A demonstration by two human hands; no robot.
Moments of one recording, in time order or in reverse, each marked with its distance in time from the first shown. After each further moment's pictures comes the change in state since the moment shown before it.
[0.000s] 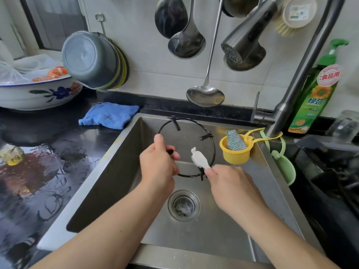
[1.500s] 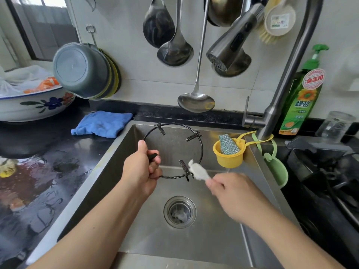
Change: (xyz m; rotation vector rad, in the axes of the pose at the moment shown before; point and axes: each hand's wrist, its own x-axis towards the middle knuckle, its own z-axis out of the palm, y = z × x) left_hand 0.019 0.015 -0.017 -0.110 -0.110 -0.121; right_hand 0.004 0.036 -0.006 0.071 -0.046 -0.069
